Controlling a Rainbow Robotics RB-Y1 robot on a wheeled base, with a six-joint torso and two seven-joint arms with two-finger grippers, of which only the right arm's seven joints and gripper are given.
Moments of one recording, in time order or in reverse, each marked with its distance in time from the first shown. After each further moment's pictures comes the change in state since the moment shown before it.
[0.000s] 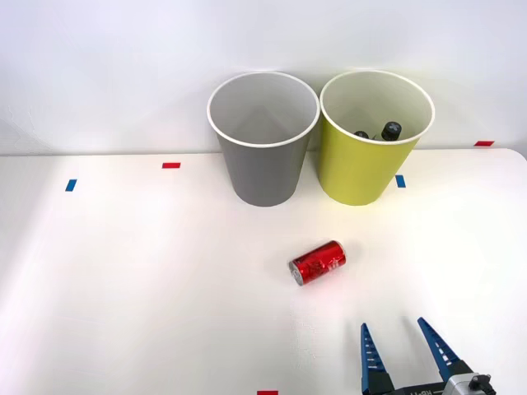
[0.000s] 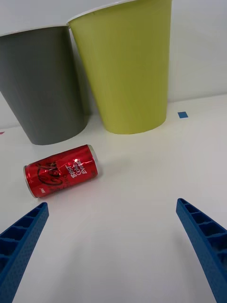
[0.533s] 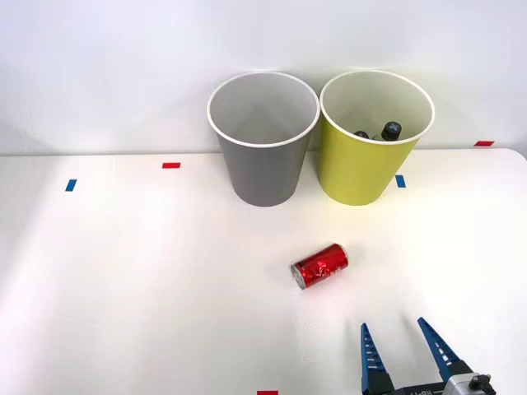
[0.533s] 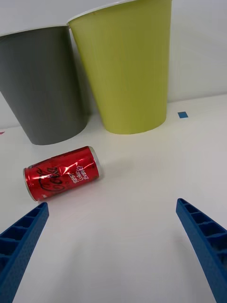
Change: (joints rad) arm 0.000 0.000 0.000 0.000 0.000 0.000 0.000
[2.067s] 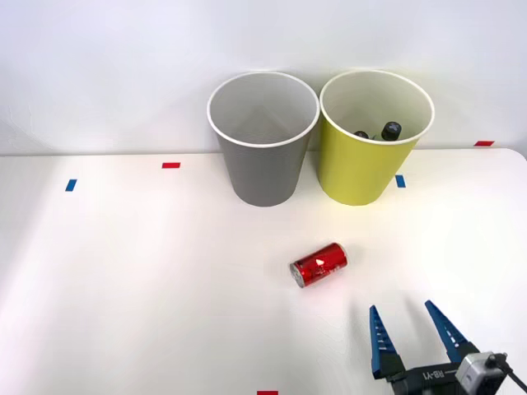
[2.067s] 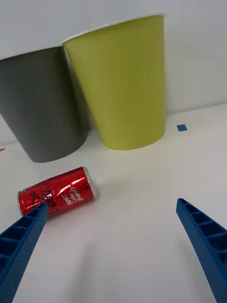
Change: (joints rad) arm -0.055 -0.101 0.016 -0.070 -0.136 0.085 0.022
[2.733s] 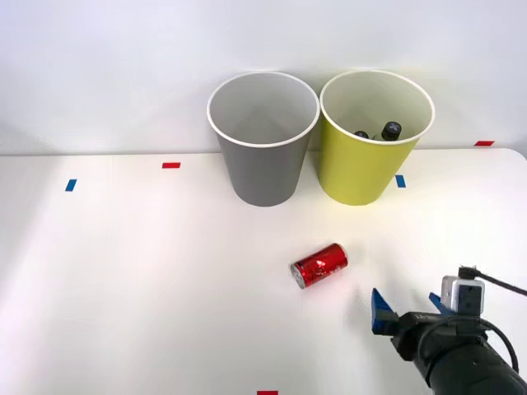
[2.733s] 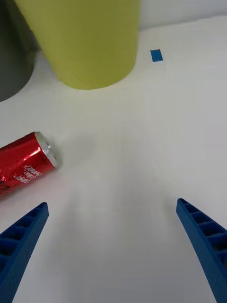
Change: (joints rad) arm -0.107 -0.072 0.041 -0.509 0.047 1.144 -0.130
